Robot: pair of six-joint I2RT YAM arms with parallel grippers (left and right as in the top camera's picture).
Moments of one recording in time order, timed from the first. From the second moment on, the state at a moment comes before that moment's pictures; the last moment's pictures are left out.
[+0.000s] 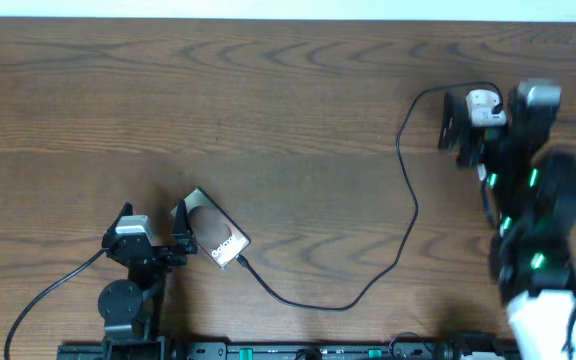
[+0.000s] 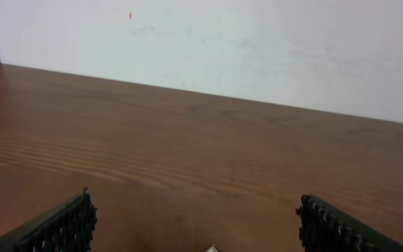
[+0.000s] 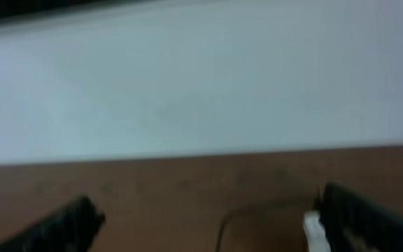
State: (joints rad) left arm 0.05 0.01 0.01 -0.10 0.07 -0.15; right arm -0.01 0.92 0.74 0.08 -0.14 0.12
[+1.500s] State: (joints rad) left arm 0.05 0.01 0.02 -0.10 0.07 -0.14; right arm 0.01 0.01 0.01 -0.07 -0.03 0.01
